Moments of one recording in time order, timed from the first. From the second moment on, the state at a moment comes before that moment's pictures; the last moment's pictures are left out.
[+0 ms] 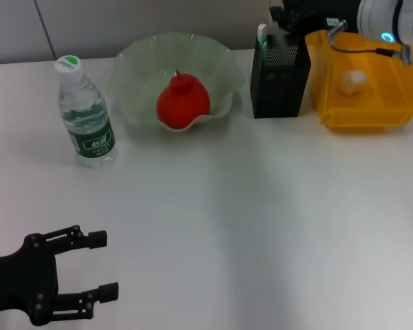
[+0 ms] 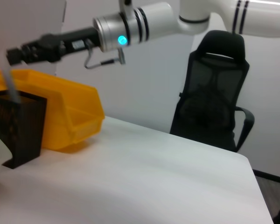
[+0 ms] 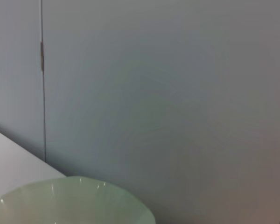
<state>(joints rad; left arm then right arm) -0.32 -2.02 0.80 0.62 1.94 1.85 -1.14 0.68 2.08 -1.03 -0.92 -2.08 -0.79 1.80</state>
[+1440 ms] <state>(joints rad) -0.38 -1.93 0.76 0.63 1.95 1.97 -1.34 0.13 2.07 -0.89 -0.98 -1.74 -1.76 1.27</state>
